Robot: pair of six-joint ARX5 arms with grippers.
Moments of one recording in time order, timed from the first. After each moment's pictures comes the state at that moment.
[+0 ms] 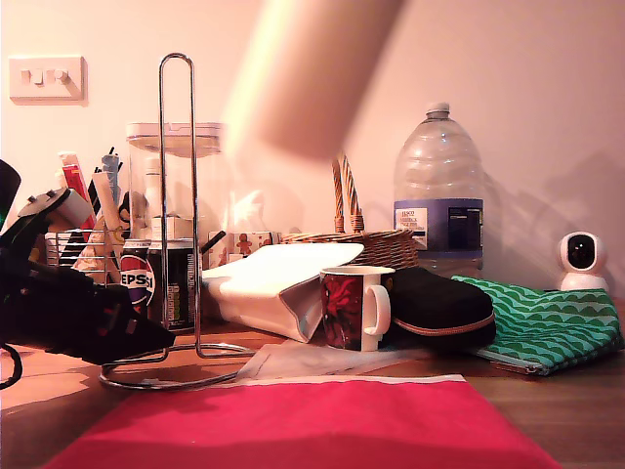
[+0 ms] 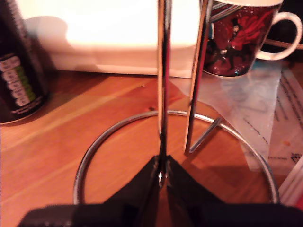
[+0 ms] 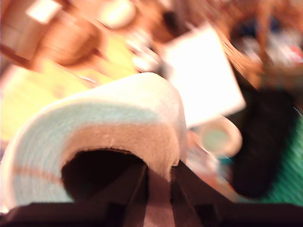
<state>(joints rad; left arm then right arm) -0.28 1.93 0.45 1.07 0.46 0.13 0.56 1.66 2.35 -1.38 -0.21 0.12</state>
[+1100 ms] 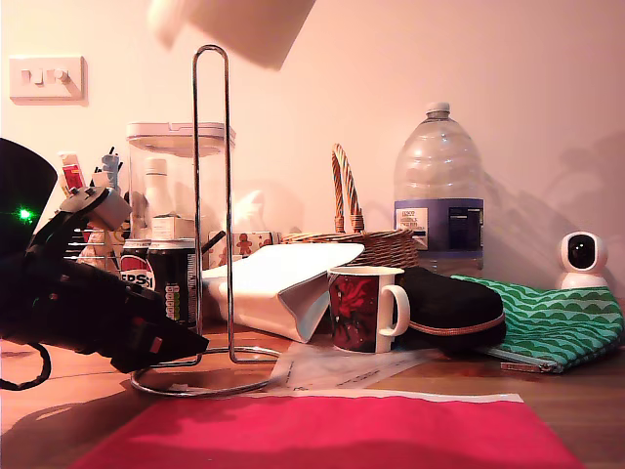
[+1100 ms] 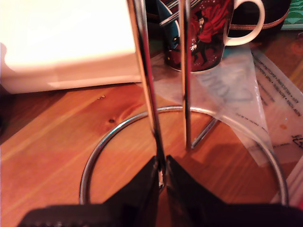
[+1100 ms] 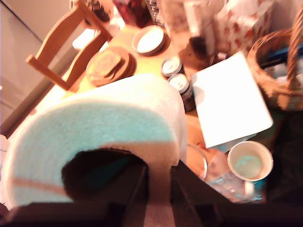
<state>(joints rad) -0.37 1.92 0.46 1.02 0.44 0.24 0.58 1.71 2.43 -1.38 -0.26 0.18</state>
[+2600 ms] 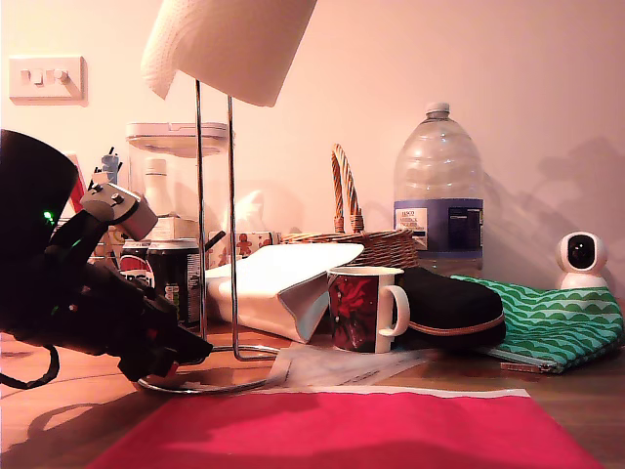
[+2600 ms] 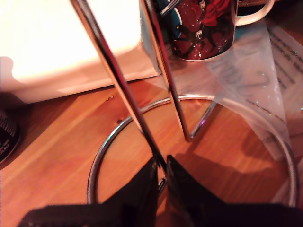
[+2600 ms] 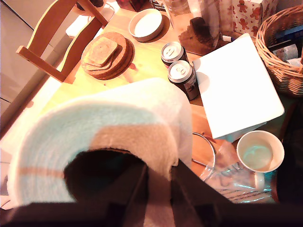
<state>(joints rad) -0.44 1.91 0.46 1.02 0.25 0.35 0.63 1.75 2.44 -1.39 -0.21 0.22</state>
